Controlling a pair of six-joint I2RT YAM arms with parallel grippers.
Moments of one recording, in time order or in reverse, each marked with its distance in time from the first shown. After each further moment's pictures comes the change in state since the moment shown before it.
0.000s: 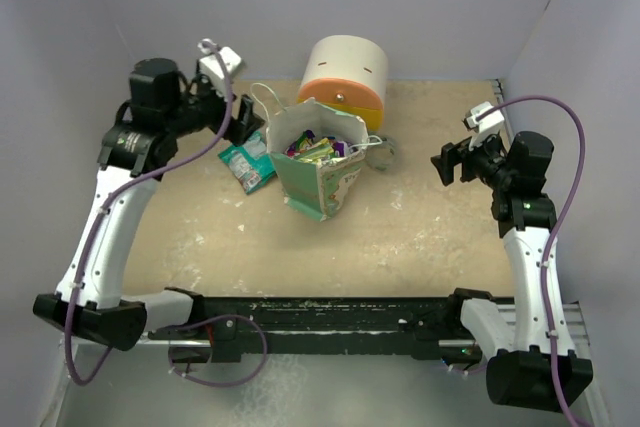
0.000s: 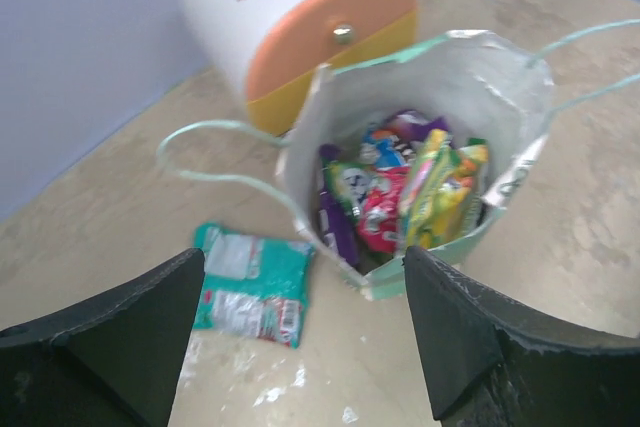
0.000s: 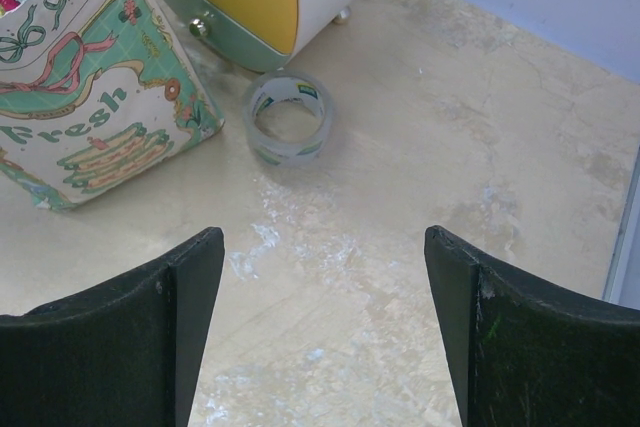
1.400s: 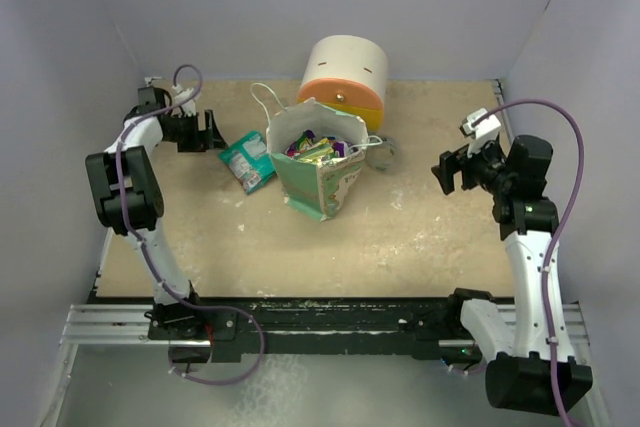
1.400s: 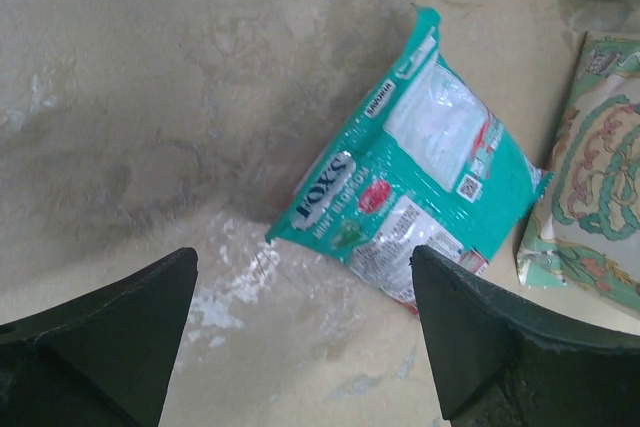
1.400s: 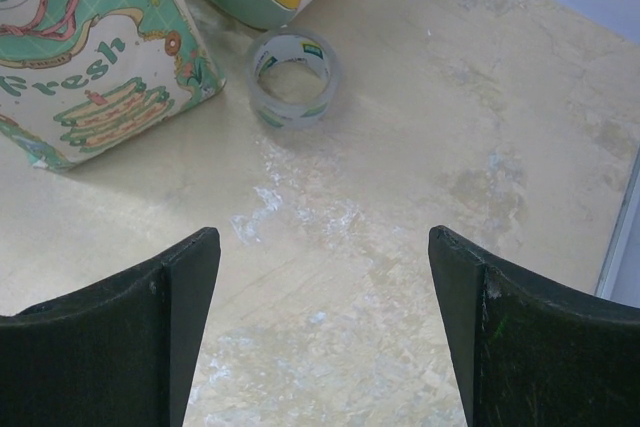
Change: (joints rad) left arm 0.539 0.721 -0.110 0.168 0.206 -0.105; right arm 0.000 -0.021 0.016 -0.119 0.017 -0.062
